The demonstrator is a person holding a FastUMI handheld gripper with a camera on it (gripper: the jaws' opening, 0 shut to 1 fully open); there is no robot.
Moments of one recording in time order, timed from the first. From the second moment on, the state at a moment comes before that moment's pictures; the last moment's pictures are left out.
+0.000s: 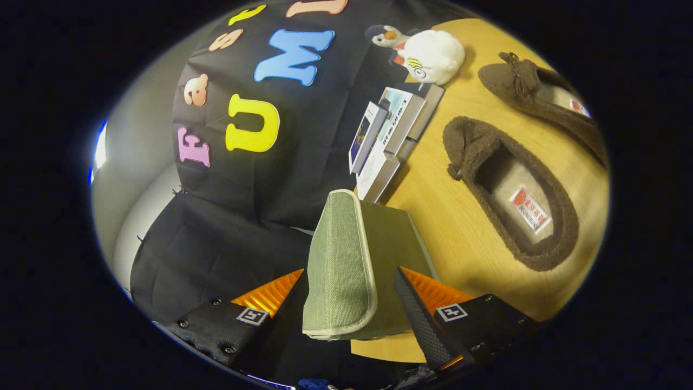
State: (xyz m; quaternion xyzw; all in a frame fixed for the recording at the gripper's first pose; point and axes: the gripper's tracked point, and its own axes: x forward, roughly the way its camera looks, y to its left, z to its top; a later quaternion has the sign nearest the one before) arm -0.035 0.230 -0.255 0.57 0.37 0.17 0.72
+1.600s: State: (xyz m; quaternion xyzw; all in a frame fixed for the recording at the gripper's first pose) arm -0.041 0.246 -0.205 0.64 0.39 0.24 0.63
